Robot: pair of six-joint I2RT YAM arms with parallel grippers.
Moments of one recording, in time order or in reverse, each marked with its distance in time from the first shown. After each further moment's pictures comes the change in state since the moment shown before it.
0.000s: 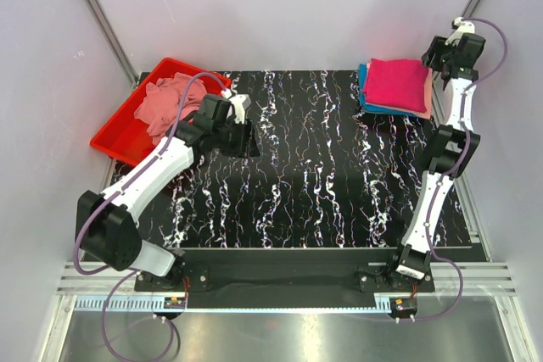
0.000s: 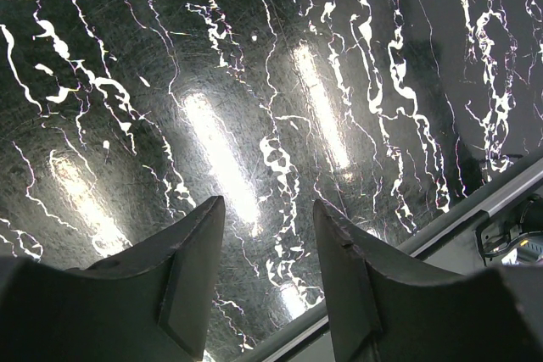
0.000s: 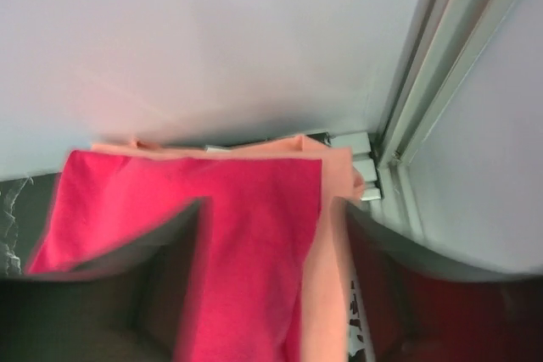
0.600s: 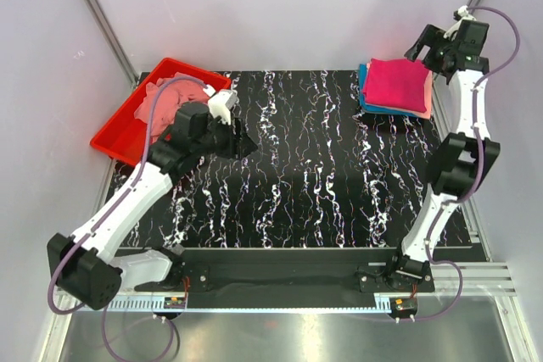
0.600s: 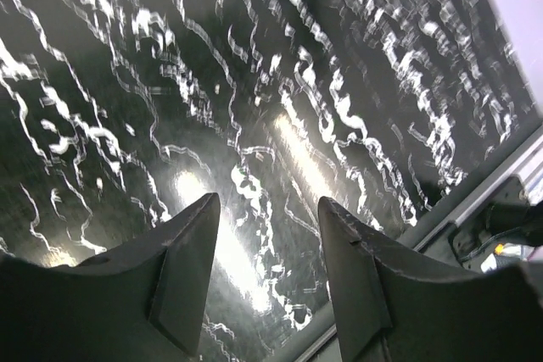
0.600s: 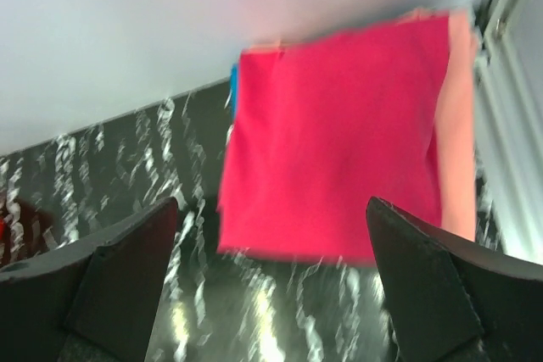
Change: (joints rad) left arm 0.000 -0.226 -0.118 0.148 0.034 0.000; right arm 0.068 -0.494 -0.456 -0.172 -0.003 0.215
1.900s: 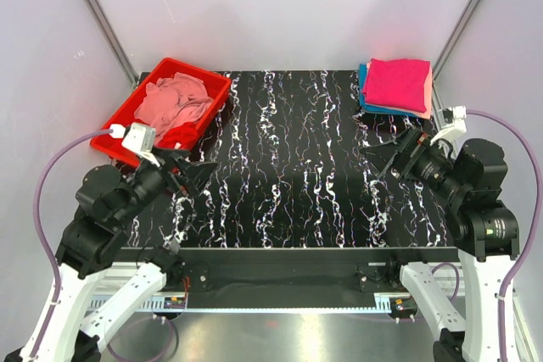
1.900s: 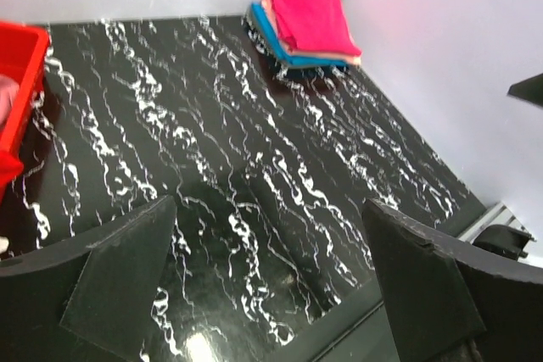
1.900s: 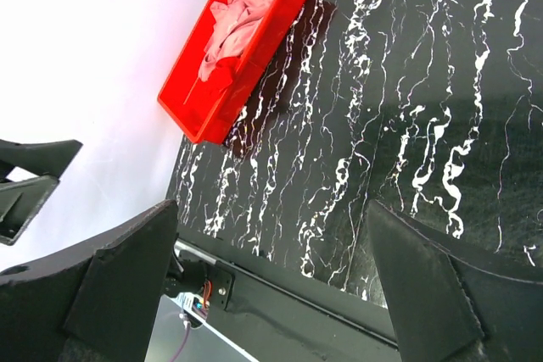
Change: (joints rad) left arm -0.002 -0.686 -0.043 -0.157 -0.160 -0.037; right arm 0.341 -1.469 -0.948 -0.329 -0.198 0.372
